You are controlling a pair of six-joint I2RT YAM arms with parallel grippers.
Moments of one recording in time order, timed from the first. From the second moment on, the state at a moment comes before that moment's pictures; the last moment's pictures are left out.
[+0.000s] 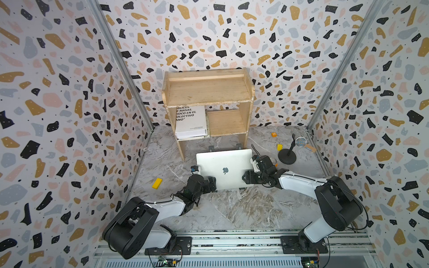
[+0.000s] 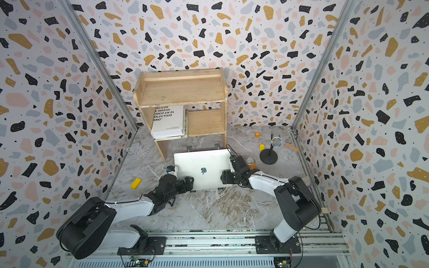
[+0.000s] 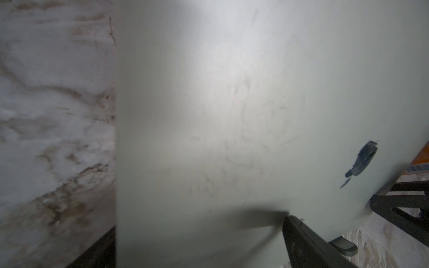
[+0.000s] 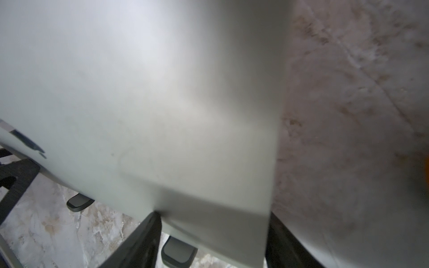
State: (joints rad) left arm -0.55 1.34 0.34 0.37 -0.08 -0.67; right arm 0.58 1.59 0.82 -0.14 -0.21 0.50
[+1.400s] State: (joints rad) left arm -0.60 1.18 0.46 0.04 -0.12 -0.63; right arm 0.58 1.48 0.86 -0.16 -0.18 0.51
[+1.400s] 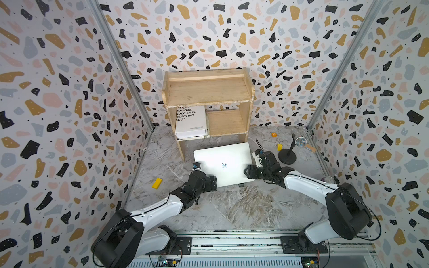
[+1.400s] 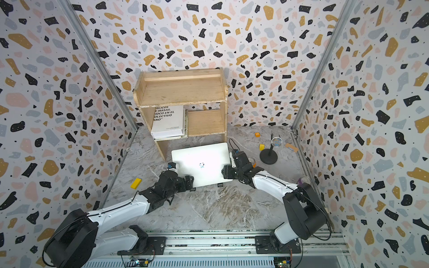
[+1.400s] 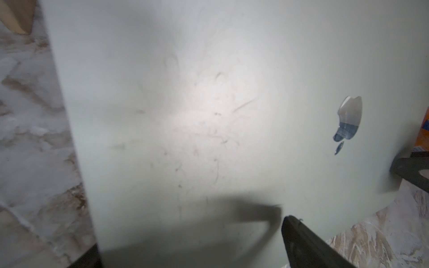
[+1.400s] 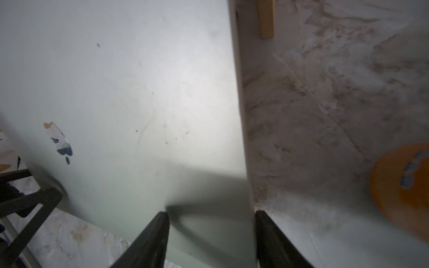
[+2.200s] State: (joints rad) left arm -0.60 1.02 0.46 -0.02 -0.17 -0.67; right arm 0.58 1.37 0.80 -0.11 -0.18 0.57
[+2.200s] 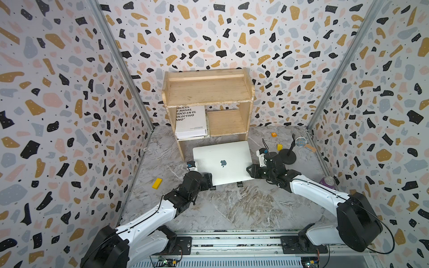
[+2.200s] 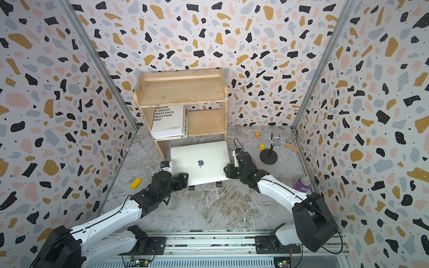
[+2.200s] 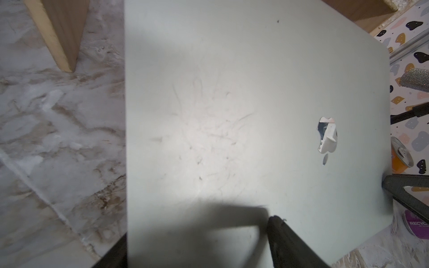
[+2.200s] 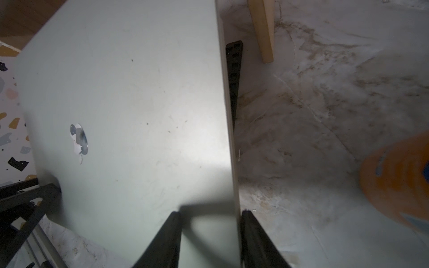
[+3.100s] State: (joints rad) left arm -0.60 0.89 0.46 -0.02 -0.20 -0.74; right arm 0.58 1.21 0.72 -0.05 -0.21 0.69
